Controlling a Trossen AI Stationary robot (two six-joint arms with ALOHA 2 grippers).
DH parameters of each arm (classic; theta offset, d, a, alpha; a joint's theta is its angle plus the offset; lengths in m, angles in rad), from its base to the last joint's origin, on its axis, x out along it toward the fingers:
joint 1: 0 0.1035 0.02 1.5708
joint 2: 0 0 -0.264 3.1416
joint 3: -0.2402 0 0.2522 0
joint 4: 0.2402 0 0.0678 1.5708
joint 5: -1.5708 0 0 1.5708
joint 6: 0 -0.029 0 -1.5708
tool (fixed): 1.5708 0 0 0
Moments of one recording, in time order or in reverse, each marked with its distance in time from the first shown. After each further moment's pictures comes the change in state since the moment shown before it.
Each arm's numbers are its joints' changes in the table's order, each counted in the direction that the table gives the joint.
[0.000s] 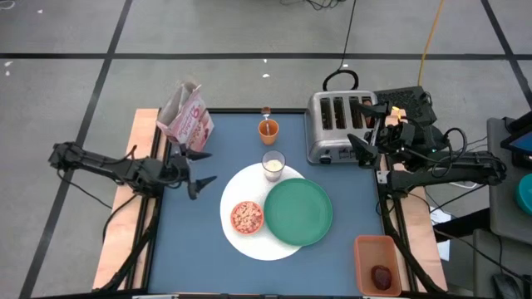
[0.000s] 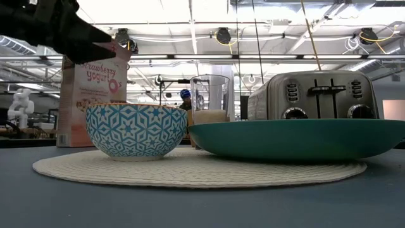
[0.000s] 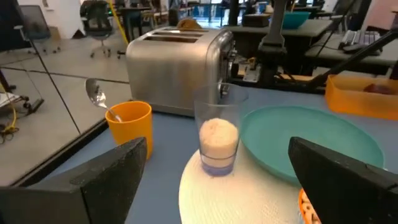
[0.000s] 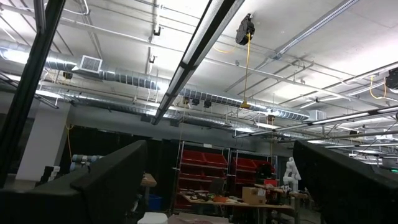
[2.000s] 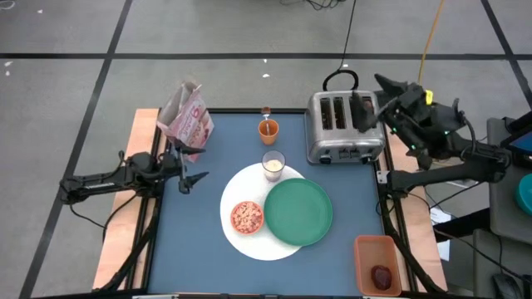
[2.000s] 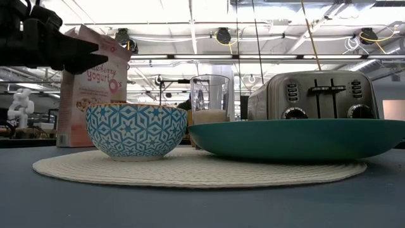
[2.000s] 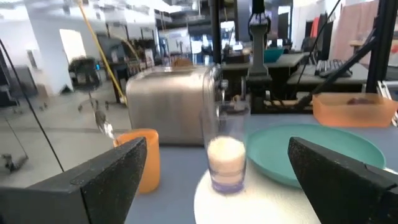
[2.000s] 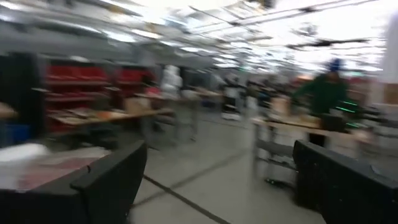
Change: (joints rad) left arm 0.377 0.475 0.233 0.016 -0.469 -0.161; right arm 0.000 -0.090 -0.423 0.675 -0.651 -0.022
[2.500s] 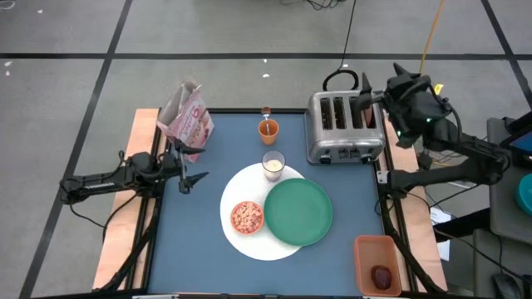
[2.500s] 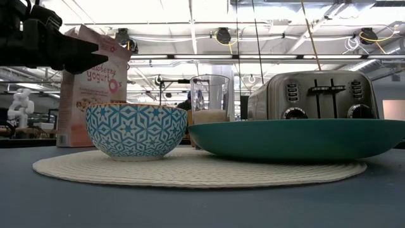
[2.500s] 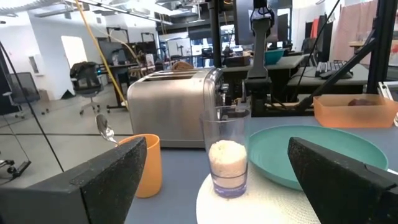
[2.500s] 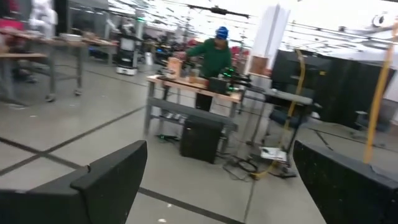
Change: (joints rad) left arm 0.000 0.000 0.000 -0.007 0.000 -0.012; right arm -0.116 -0.135 -0.169 0.220 -0.372 0.050
